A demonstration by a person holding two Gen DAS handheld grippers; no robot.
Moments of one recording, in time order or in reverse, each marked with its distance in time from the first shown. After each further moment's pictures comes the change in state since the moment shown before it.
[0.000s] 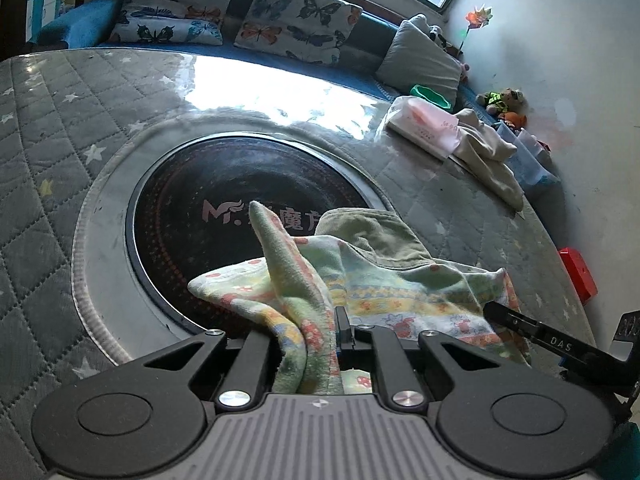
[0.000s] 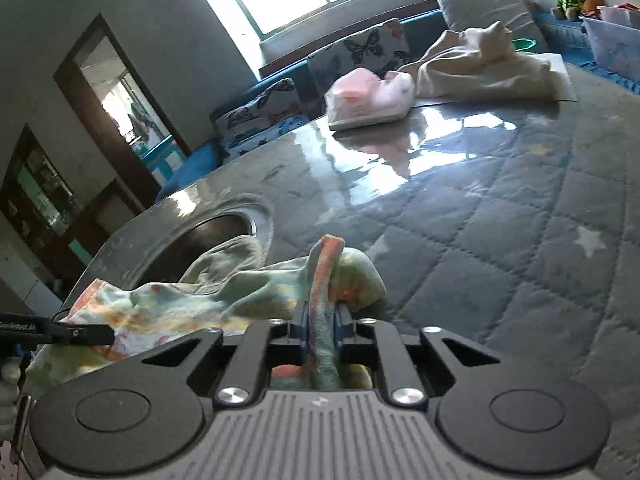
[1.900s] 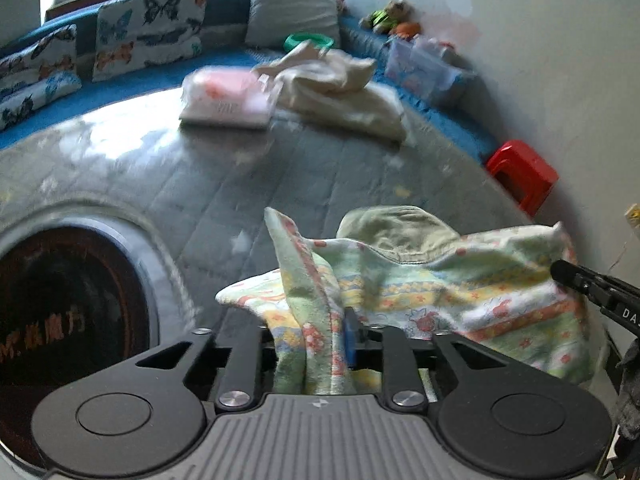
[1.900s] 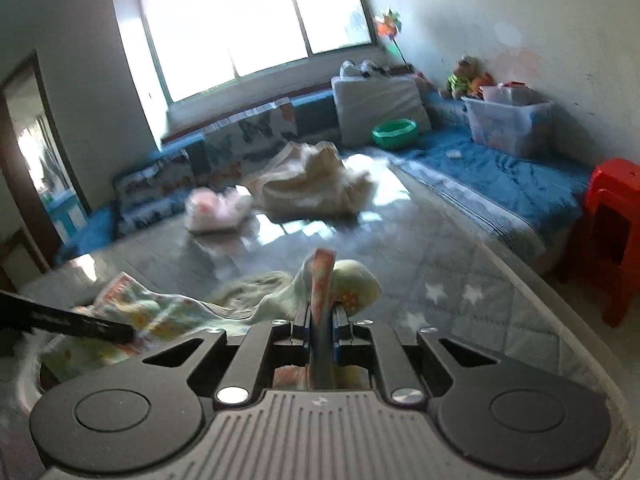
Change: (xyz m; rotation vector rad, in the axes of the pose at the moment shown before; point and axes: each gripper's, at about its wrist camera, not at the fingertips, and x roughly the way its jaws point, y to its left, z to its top) left arm 0.097 -0.181 0.016 0.385 0.131 -0.085; right arm -0.137 -0.074 0.016 0.004 -0.195 -0.379
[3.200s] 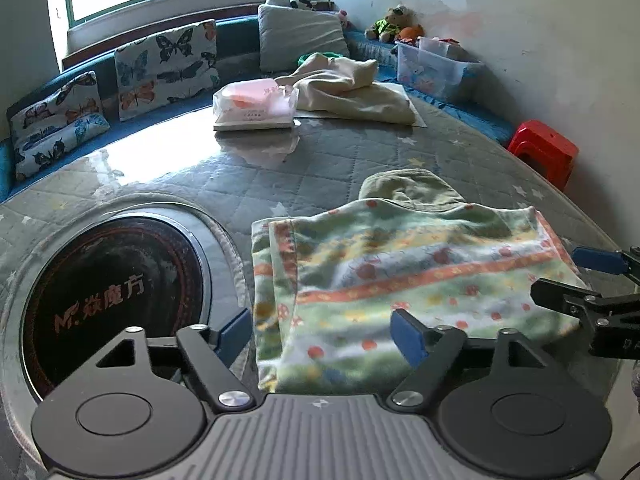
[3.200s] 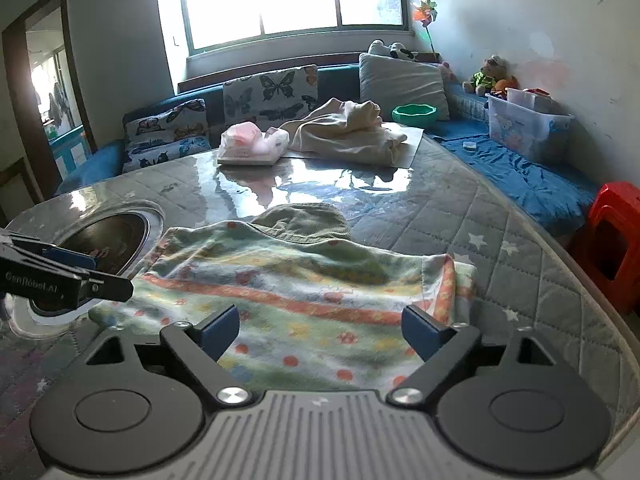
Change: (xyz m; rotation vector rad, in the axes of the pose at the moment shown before) left arm -0.044 -0.014 -0.059 0.126 -0.091 0.125; right arm -0.020 0.070 -0.043 -0.156 0.066 -0.021
